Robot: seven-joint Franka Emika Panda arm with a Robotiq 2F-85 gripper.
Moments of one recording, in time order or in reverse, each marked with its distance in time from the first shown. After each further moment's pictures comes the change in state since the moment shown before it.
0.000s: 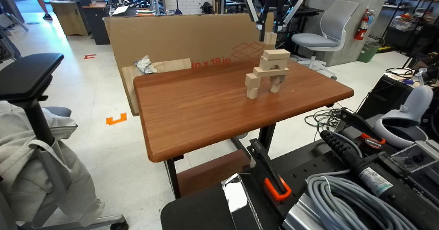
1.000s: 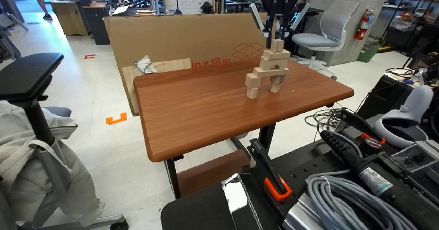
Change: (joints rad) arm 0.024 -0.046 -0.014 -0.112 -0.082 0.105 0.071
